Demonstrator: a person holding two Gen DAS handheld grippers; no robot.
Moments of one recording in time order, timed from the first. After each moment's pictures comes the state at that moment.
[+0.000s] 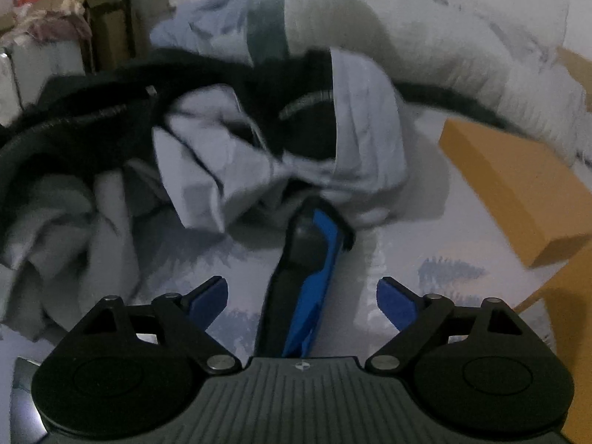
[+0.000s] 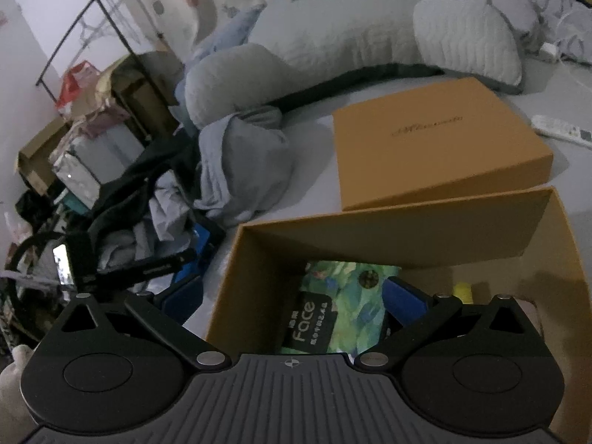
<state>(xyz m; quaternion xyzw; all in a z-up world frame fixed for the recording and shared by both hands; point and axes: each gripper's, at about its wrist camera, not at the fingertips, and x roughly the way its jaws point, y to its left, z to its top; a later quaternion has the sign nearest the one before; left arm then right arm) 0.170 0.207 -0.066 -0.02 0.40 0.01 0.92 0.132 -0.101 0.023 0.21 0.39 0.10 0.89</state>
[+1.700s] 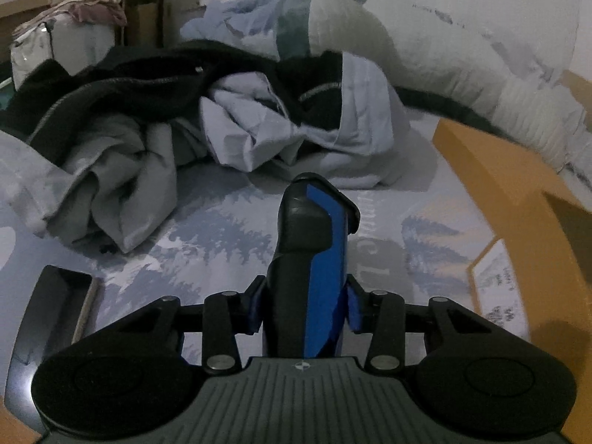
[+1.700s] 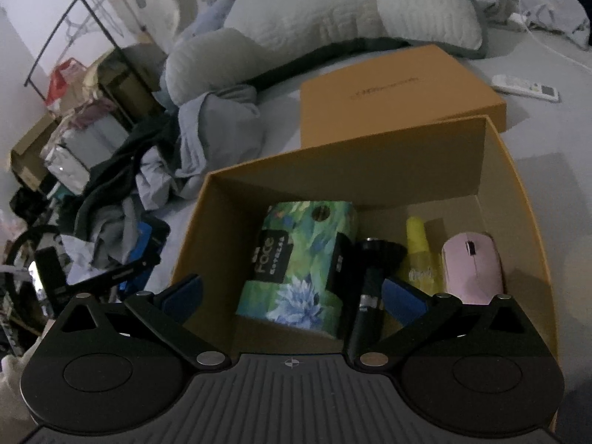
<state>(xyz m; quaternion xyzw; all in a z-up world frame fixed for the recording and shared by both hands) 0.083 0.200 -0.051 -0.07 0.37 0.04 0.93 0.068 -0.131 0.008 0.23 0.41 0.09 0.88</state>
